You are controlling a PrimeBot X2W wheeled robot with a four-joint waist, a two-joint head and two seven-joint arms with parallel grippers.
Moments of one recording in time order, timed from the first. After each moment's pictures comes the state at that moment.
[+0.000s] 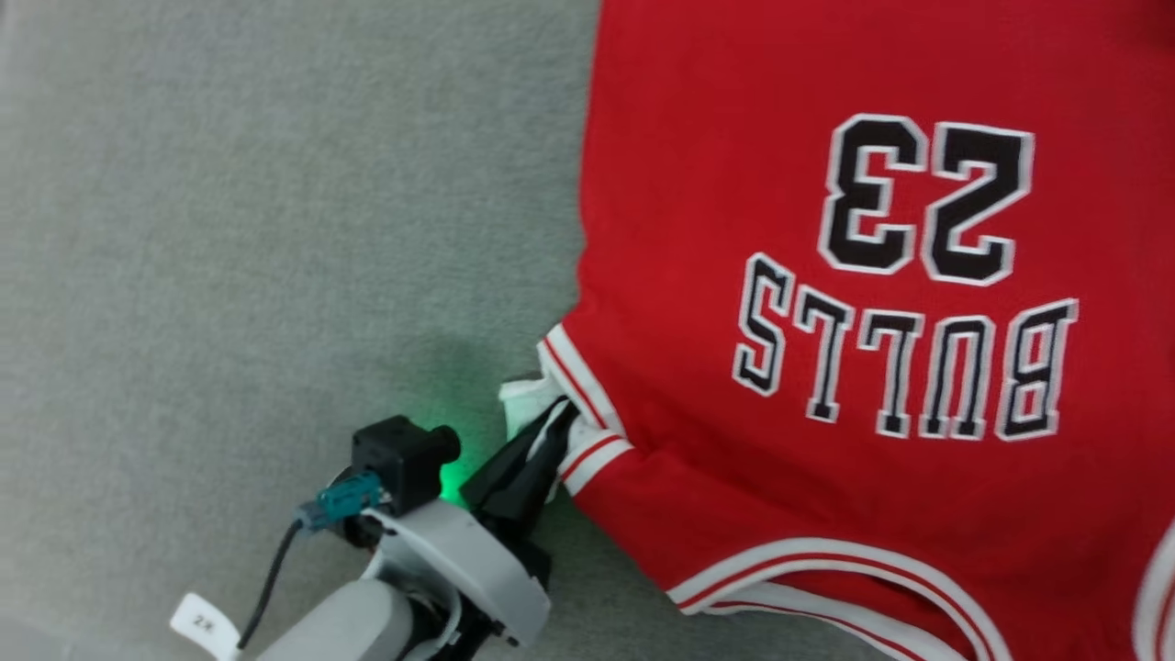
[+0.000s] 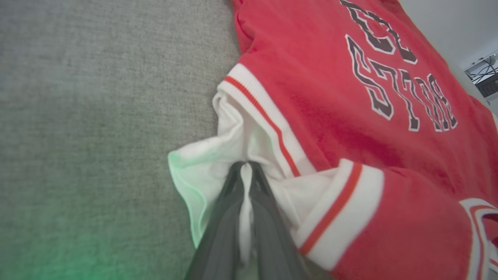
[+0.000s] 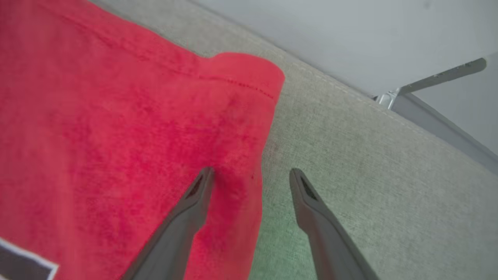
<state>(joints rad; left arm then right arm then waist) -0.37 0.46 -0.73 0.02 -0.82 0.13 -0.10 -1.31 -0.57 0.48 0.59 0.53 0.13 0.93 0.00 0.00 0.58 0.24</state>
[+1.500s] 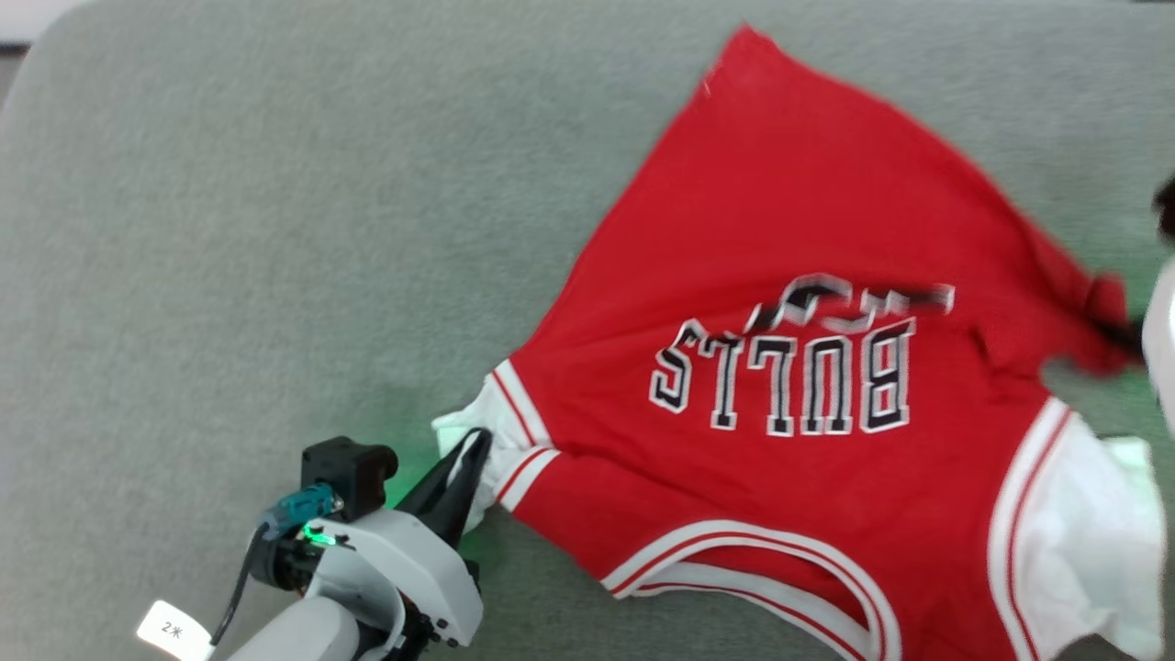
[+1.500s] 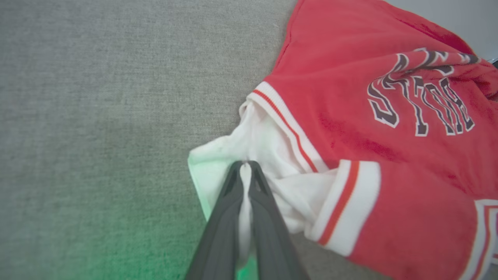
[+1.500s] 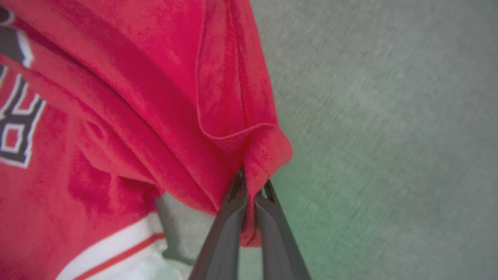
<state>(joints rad) -0.35 0.50 -0.71 0.12 -0.85 0.17 -0.10 -0.87 -0.88 0.78 0.30 0.95 0.13 0.75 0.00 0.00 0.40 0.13</state>
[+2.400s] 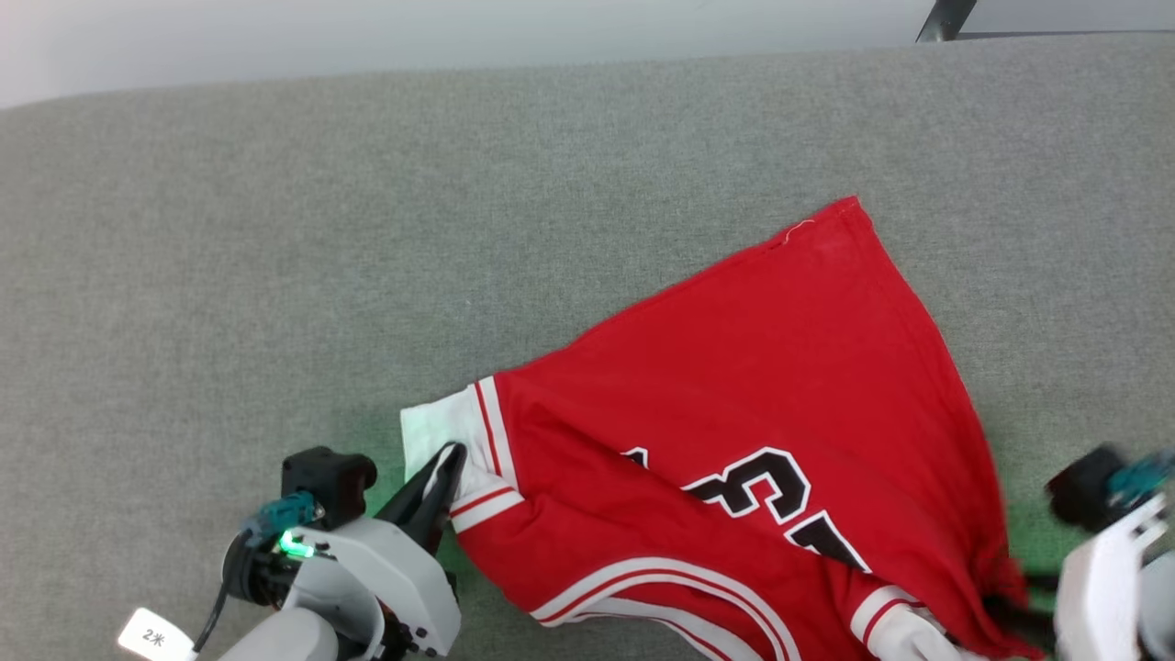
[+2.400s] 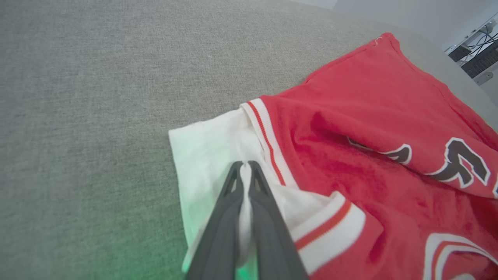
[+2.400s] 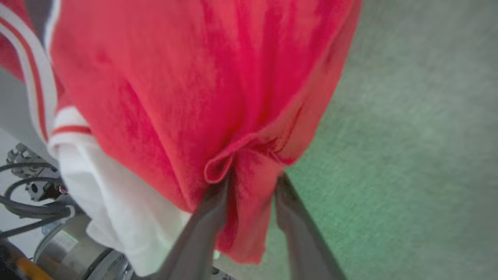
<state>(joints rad) -0.33 0.55 -0.71 0.11 -0.86 0.19 -0.08 -0.13 -0.78 0.42 -0.12 0.83 0.13 0.78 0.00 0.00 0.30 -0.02</state>
